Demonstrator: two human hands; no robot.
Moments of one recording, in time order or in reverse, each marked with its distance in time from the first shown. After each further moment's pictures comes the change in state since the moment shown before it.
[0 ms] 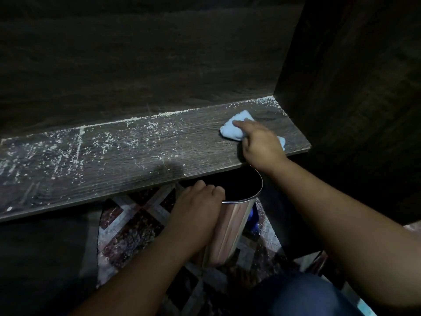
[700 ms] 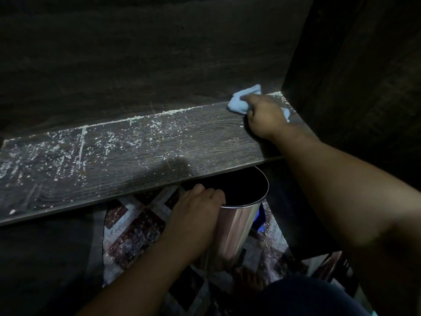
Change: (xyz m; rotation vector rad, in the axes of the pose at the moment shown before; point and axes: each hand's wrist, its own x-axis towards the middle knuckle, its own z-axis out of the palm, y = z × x) left_hand -0.006 -0.018 0.012 -0.050 0.027 -0.015; right_hand 0.076 0.026 0.007 -0.066 -0.056 0.053
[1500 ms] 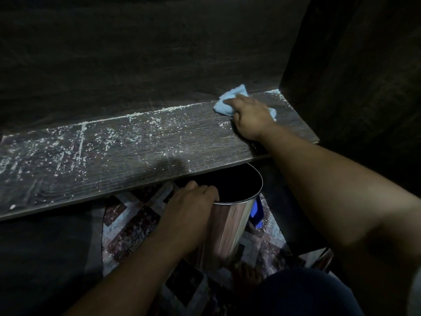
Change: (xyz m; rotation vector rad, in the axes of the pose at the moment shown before) left_hand -0.007 -0.009 -0.005 -0.052 -0.023 0.000; right_hand -0.006 -0.021 0.009 -0.092 -0.109 -0.104
